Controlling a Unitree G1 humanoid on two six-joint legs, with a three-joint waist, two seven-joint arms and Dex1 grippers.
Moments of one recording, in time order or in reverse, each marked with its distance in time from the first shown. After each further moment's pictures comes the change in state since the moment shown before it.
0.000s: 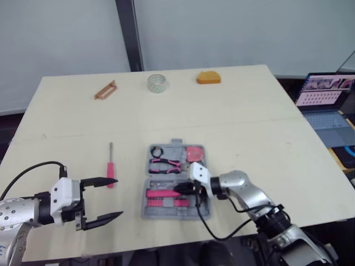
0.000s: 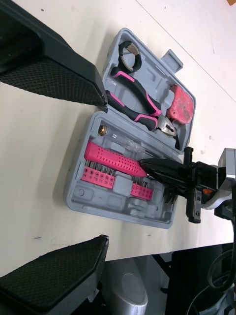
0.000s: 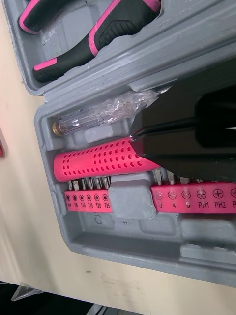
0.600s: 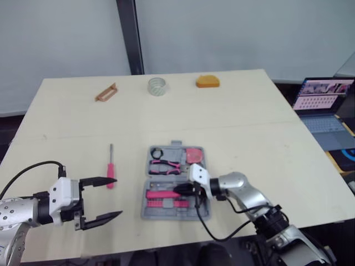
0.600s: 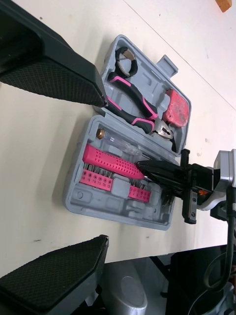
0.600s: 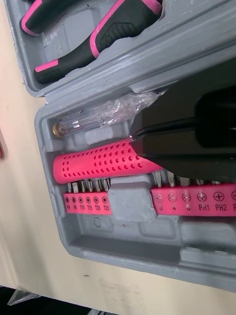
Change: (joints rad) left arm 0.002 0.006 0.010 0.000 0.000 0.000 -0.003; right arm 0.000 0.021 0.006 0.068 -0.006 -0.056 -0.007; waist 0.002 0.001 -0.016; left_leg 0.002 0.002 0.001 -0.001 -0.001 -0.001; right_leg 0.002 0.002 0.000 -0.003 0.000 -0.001
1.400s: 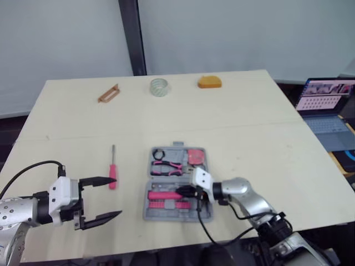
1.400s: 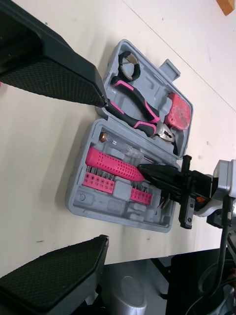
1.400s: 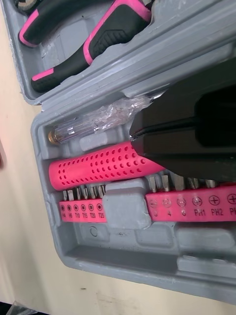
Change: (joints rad) left arm -0.007 -0.008 -0.007 0.001 -0.002 0.012 0.004; right arm 0.081 -0.019 -0.043 -0.084 -0.029 -0.042 -0.046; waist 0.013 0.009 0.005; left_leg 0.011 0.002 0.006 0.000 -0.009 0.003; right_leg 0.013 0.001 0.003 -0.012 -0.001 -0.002
